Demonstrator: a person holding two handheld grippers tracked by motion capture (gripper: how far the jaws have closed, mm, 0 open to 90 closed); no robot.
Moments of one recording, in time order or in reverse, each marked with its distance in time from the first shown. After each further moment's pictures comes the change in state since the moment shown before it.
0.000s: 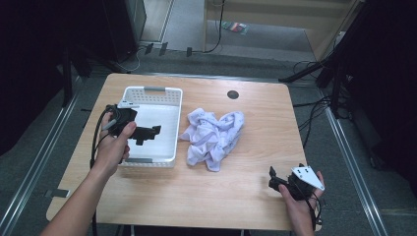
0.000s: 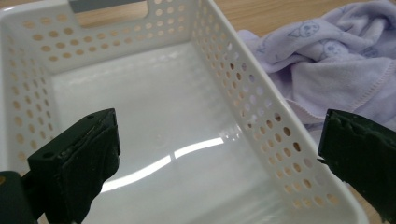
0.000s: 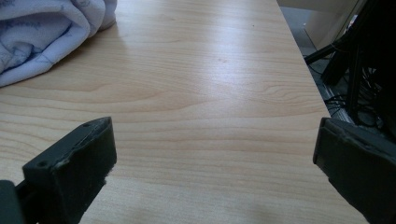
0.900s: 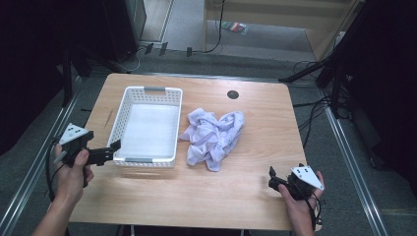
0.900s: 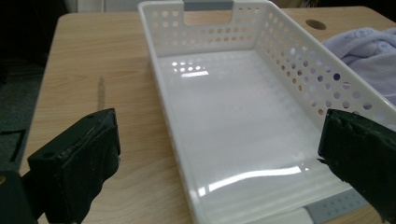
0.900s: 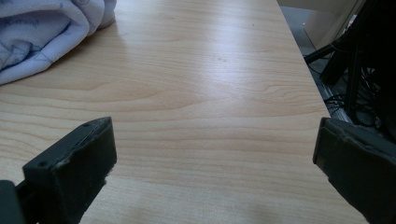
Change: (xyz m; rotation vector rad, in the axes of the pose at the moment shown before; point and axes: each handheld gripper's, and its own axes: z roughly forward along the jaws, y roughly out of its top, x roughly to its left) left arm 0.068 -0.091 -0.061 -0.234 0.093 -0.086; right arm 0.001 0.000 0.001 0.004 -0.002 -0.006
